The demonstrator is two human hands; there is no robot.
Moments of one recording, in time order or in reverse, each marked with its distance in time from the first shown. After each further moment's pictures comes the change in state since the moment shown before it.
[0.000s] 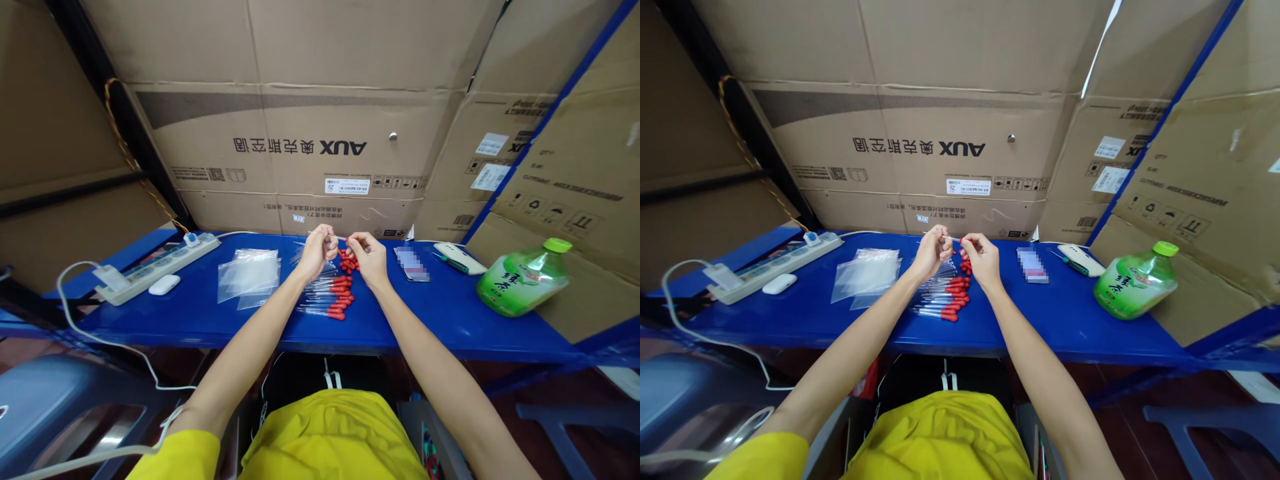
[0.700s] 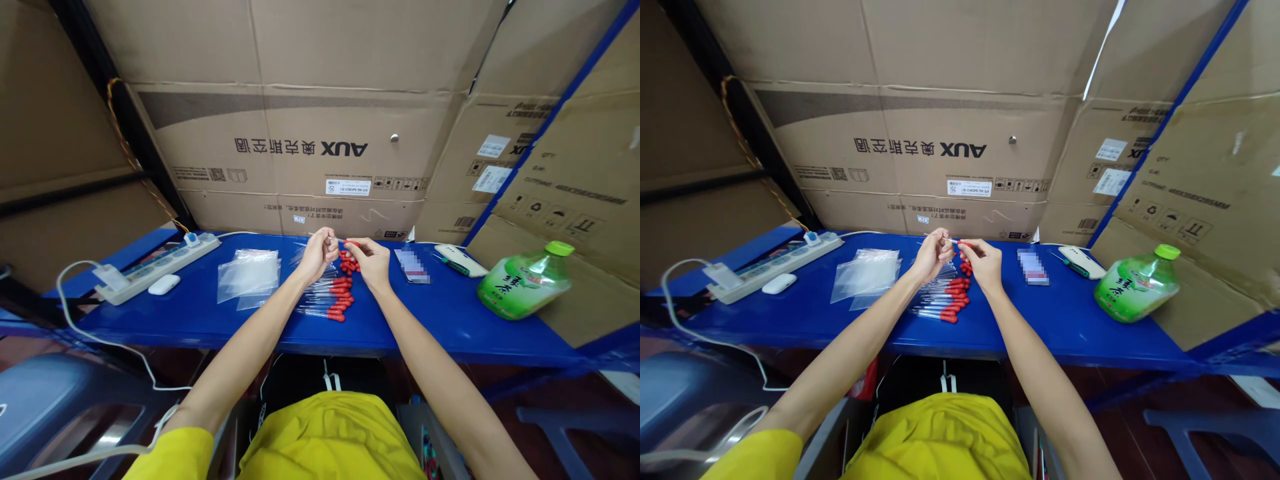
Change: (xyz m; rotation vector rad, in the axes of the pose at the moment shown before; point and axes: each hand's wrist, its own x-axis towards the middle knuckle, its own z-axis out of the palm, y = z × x) left_hand -0.002 0.002 0.004 -0.067 0.025 -0.060; right_hand -0.004 -0.006 0.001 -0.017 0.082 -0.023
